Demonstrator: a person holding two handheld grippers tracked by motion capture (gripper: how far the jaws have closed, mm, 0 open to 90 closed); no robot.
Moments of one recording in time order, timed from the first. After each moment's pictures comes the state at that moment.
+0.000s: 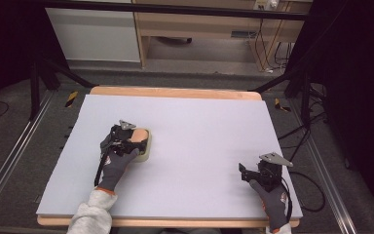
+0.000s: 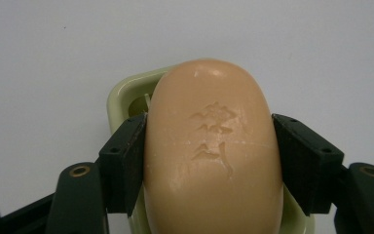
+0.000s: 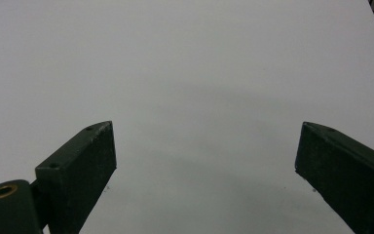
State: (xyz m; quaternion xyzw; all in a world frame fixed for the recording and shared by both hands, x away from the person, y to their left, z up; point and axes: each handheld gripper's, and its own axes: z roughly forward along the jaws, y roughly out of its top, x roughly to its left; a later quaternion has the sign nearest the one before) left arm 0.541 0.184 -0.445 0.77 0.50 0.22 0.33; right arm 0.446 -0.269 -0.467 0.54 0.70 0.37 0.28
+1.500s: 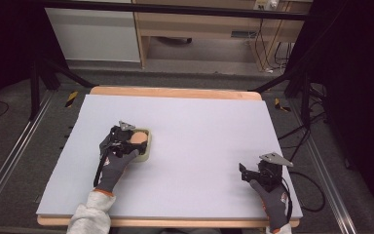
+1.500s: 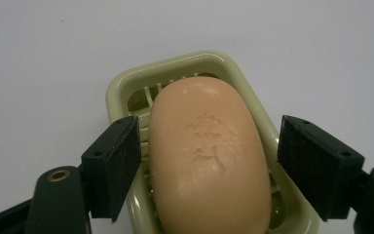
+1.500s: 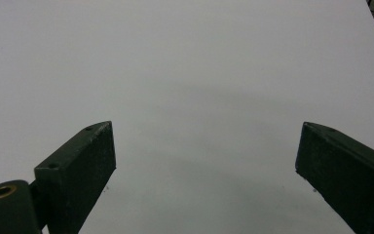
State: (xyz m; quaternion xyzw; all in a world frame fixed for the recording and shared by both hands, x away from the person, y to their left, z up) left arm 0.539 0.187 -0.446 0.77 0.50 0.21 0.33; right arm 0.446 -0.270 -0.467 0.54 0.70 0.37 0.28
